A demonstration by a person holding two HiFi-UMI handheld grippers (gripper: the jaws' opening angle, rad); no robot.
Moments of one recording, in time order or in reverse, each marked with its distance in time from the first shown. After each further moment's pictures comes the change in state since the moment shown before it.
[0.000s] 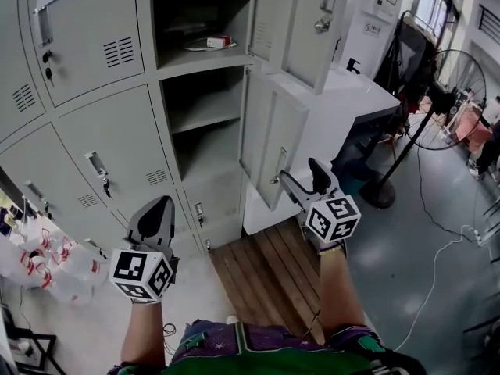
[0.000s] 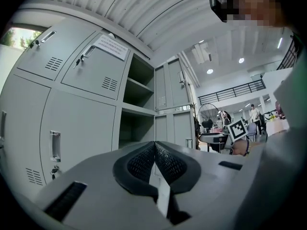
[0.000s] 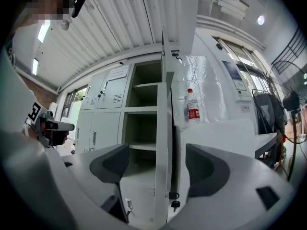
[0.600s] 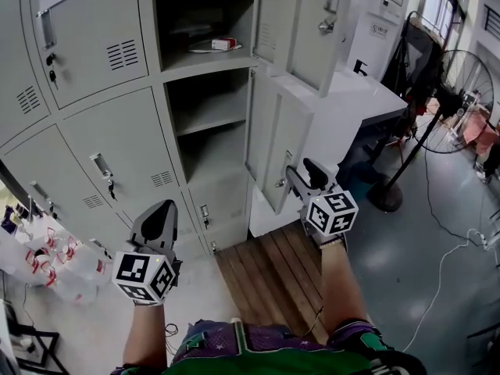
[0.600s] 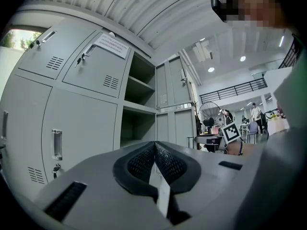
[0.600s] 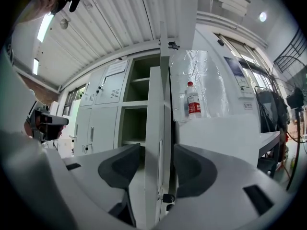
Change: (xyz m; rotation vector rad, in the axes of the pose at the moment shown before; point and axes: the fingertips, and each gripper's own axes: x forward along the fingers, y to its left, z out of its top) left arm 0.002 0.002 -0.007 0.002 0.018 0.018; right arm 0.028 -0.018 -0.020 -0.006 0.026 0.017
